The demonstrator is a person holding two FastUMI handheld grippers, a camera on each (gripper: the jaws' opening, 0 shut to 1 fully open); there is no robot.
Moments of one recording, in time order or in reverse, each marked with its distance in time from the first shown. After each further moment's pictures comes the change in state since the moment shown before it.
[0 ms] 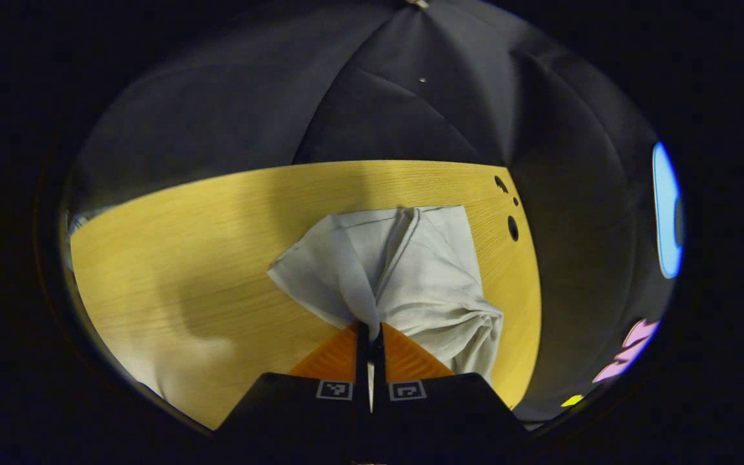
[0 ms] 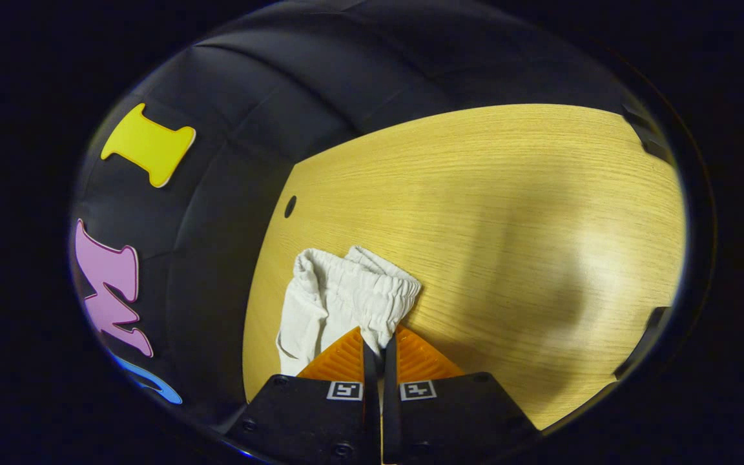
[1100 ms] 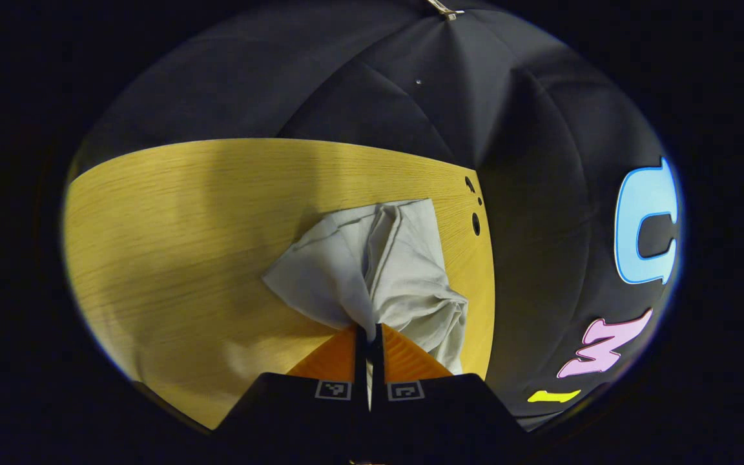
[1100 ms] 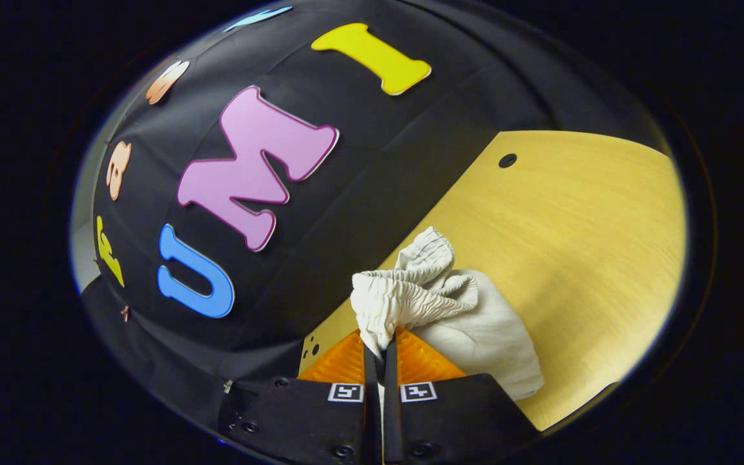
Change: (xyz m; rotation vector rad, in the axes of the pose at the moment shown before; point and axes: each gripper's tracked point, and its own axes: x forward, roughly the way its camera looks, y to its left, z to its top) left arm -0.017 -0.001 -0.011 -0.020 0.060 -0.181; right arm -0.070 0.222 -0.202 -0.403 0.176 0.478
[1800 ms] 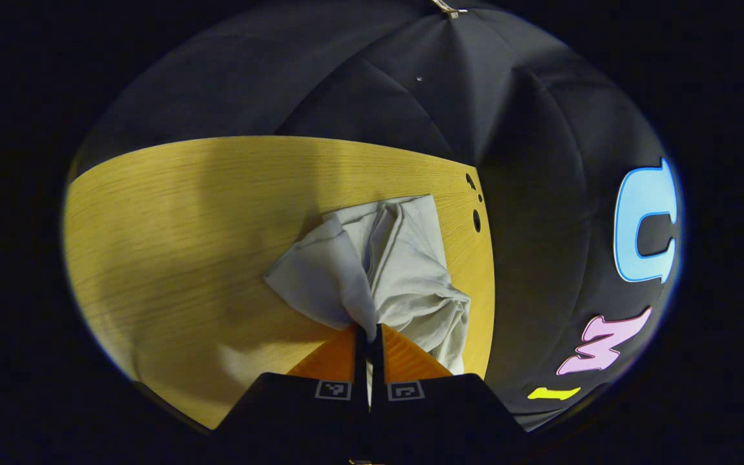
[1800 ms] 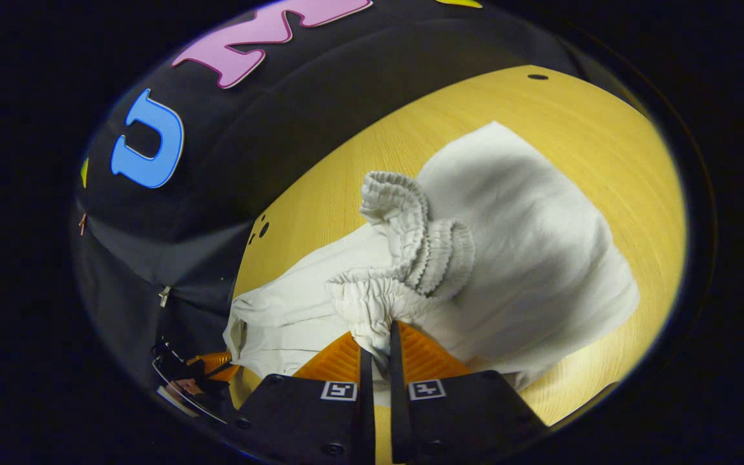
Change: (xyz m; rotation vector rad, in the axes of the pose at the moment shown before) left arm -0.002 0.004 0.000 0.001 0.022 0.001; right arm 0.044 -0.034 -0.168 -0.162 0.417 -0.145
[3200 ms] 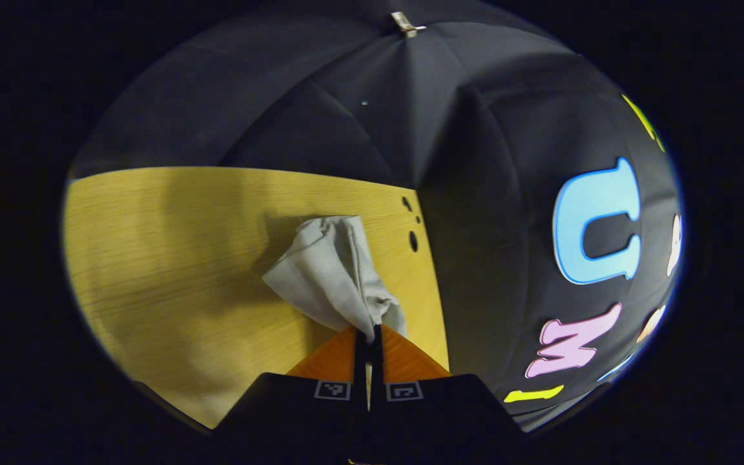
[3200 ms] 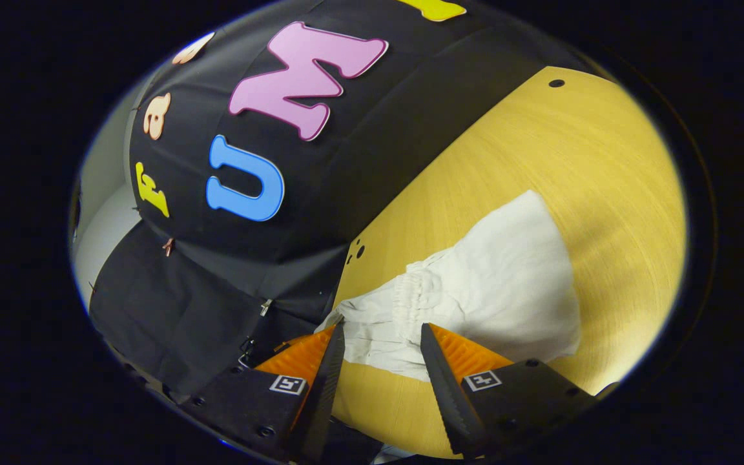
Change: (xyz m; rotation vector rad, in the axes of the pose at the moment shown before) left arm -0.050 -0.074 0.006 0.063 -0.148 -0.290; right arm -0.153 -0.002 0.028 0.079 -0.111 0.406
